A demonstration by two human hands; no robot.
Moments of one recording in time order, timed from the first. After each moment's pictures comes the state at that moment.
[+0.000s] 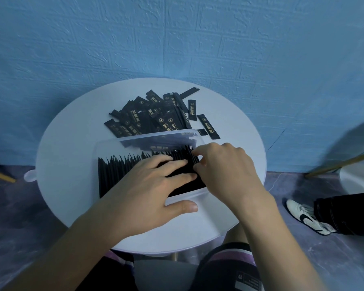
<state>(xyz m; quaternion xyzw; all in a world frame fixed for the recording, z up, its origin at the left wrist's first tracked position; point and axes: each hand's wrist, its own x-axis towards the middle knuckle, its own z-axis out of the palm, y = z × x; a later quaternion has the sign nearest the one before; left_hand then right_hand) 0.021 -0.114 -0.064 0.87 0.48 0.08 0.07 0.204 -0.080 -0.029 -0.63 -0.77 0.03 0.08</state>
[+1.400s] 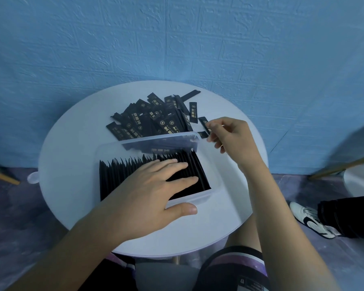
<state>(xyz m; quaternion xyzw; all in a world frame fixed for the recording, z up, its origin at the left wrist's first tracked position) 0.020 -0.115 -0.064 0.88 0.47 0.06 0.06 0.242 -0.001 -0.050 -0.57 -0.60 0.36 0.42</state>
